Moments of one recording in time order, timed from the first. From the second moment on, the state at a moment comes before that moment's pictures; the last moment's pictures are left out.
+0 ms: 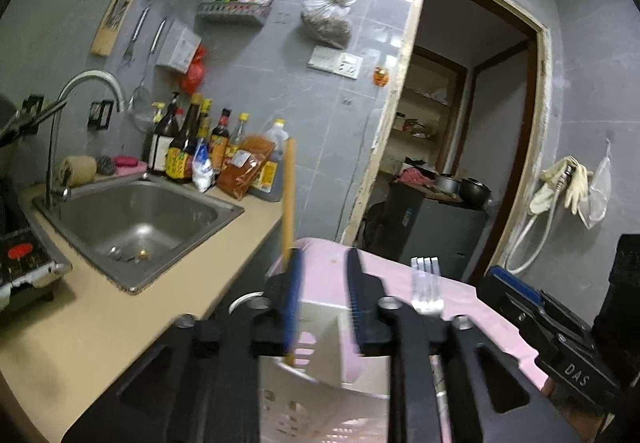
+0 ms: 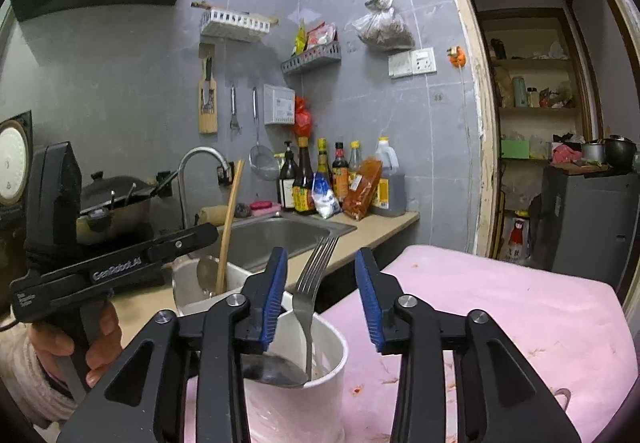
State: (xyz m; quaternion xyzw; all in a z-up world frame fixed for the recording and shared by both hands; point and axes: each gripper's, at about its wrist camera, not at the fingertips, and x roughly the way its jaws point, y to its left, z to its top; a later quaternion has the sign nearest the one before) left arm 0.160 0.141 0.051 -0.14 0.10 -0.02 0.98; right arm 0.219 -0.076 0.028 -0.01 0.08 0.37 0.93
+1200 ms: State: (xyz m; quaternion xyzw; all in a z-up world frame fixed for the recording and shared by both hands) left arm 0.161 -0.054 0.032 0.02 0.21 -0.23 0.95; right arm 0.187 -0.296 0.021 0.01 0.16 0.13 0.98
